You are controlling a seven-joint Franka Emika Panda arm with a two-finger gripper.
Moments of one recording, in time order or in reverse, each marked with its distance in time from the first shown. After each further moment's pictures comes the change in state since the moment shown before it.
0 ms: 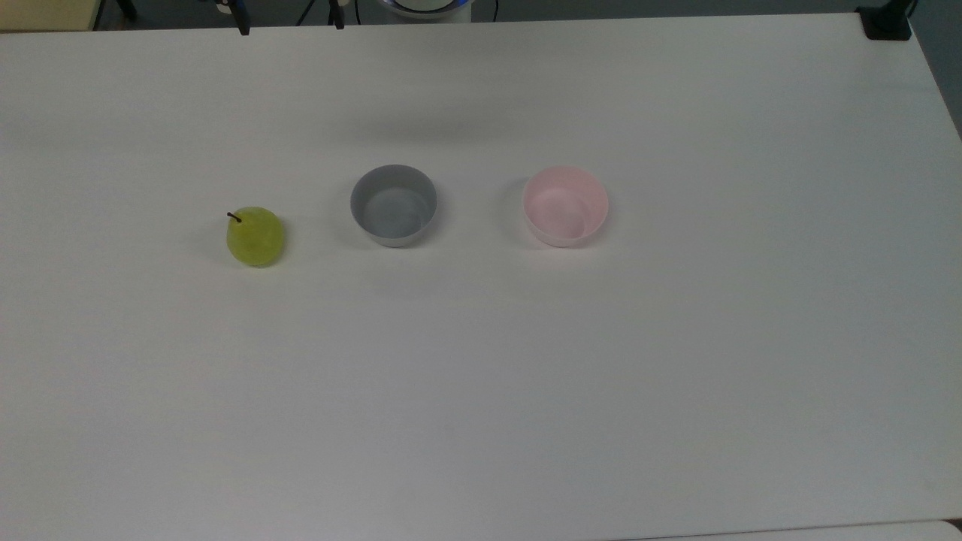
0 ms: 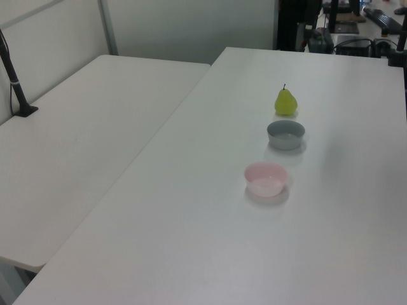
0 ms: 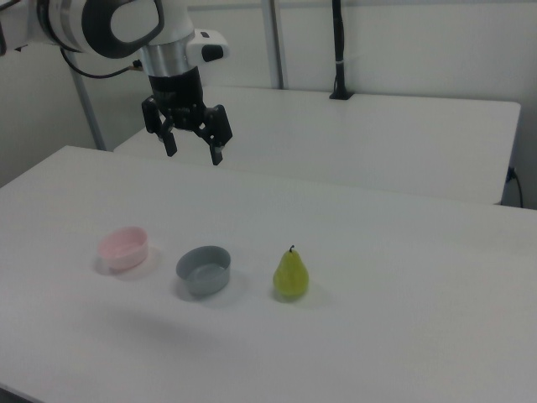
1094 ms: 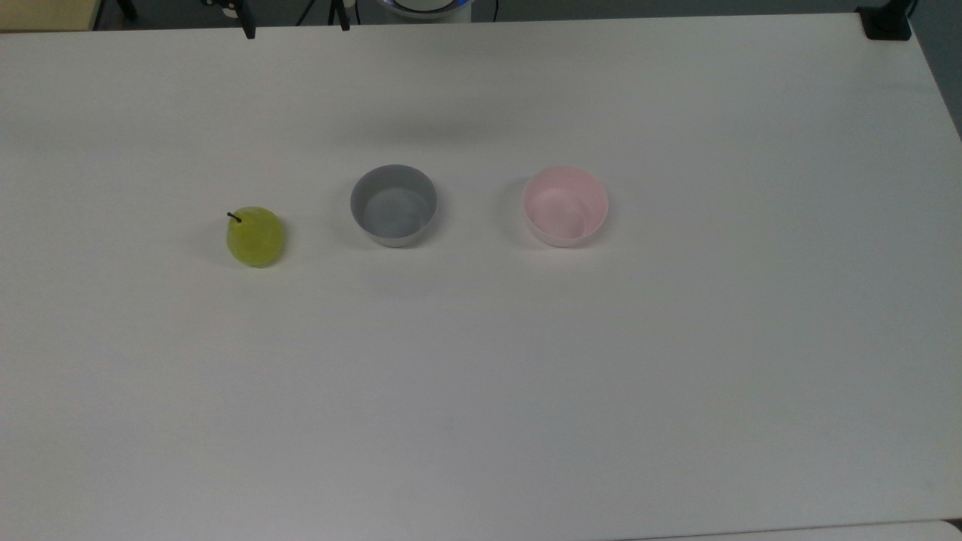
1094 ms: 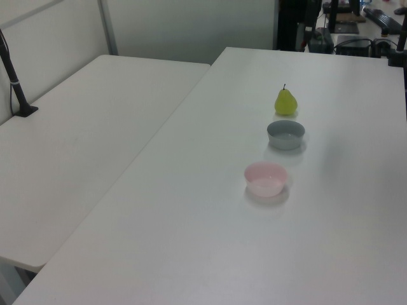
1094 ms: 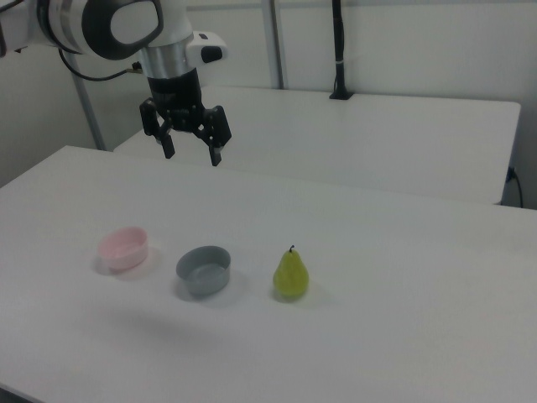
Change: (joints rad) arm -0.003 0.002 0.011 -0.004 0.000 0.000 -0.031
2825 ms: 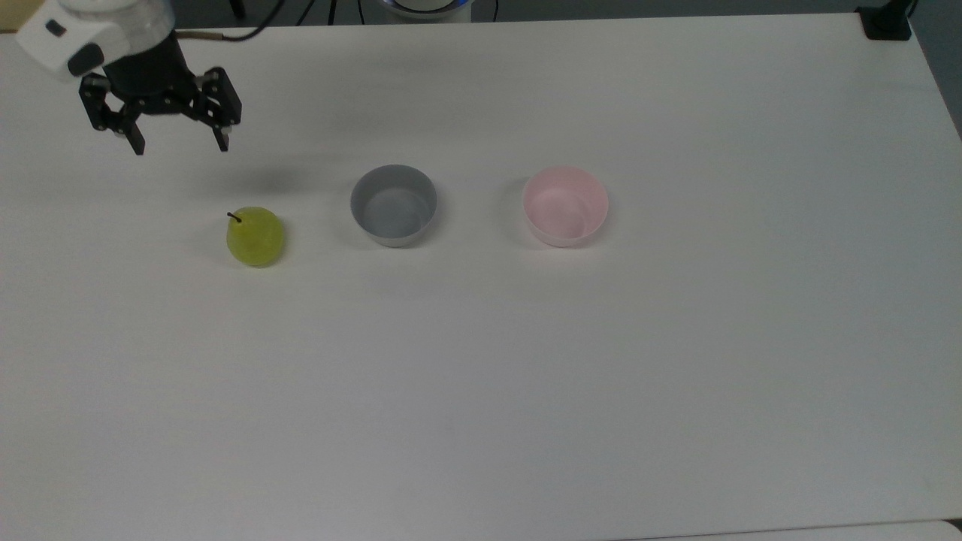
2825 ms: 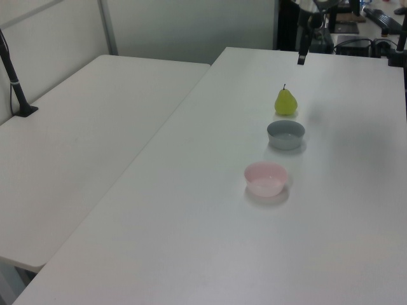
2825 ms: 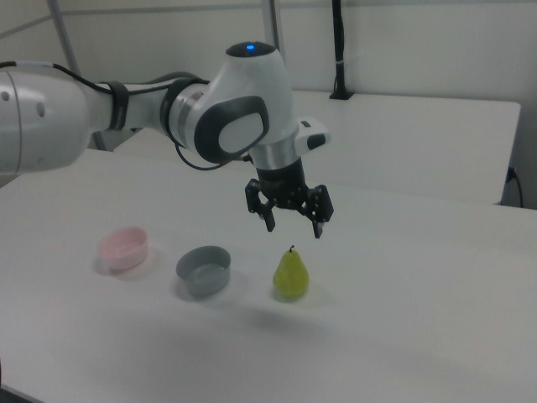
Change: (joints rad) arm -0.145 0.228 -0.086 -0.103 0.010 0.384 -0.246
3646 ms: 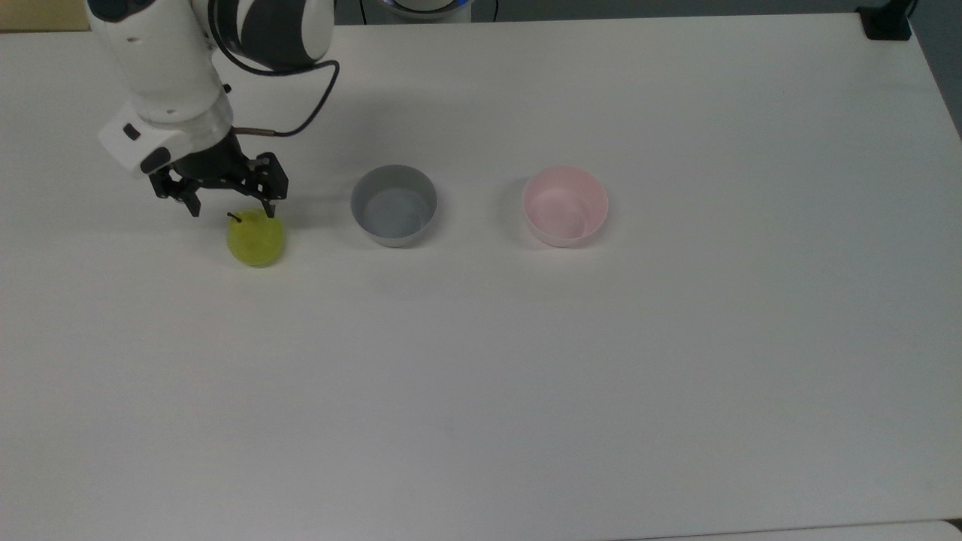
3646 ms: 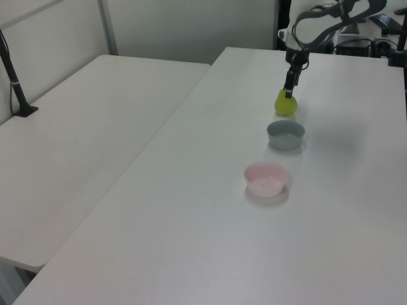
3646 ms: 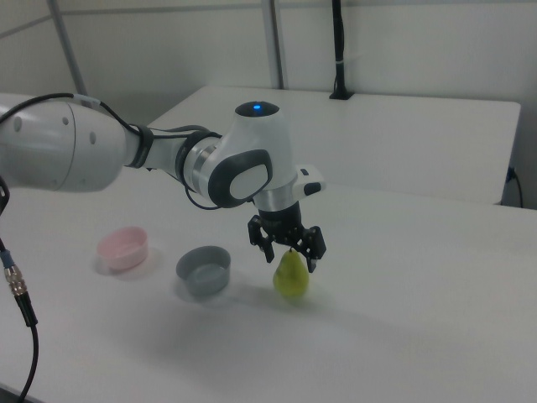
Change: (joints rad) arm 0.033 0.146 0.020 -0.061 0.028 0.162 0.110
